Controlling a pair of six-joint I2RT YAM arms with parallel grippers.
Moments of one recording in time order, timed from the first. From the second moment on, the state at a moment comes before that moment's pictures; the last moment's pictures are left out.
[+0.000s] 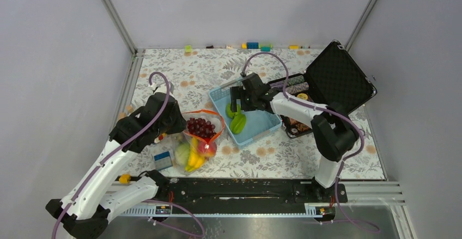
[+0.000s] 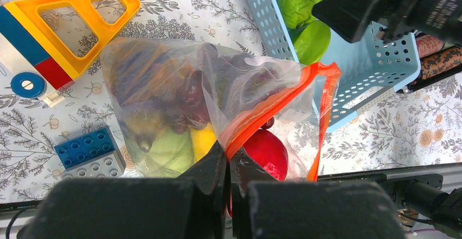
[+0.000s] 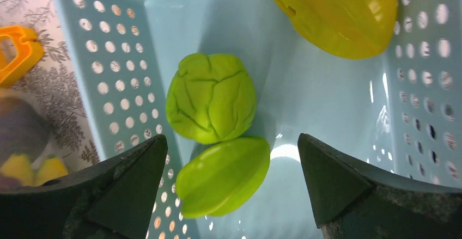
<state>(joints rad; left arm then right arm) -0.59 0.87 1.10 -1.03 -0.21 -0.68 0.68 1.76 1.23 -0.29 0.03 0.48</state>
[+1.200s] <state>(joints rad) -0.59 0.86 1.09 -1.00 -0.16 -0.66 0.68 1.83 1.27 -0.26 0.02 0.52</state>
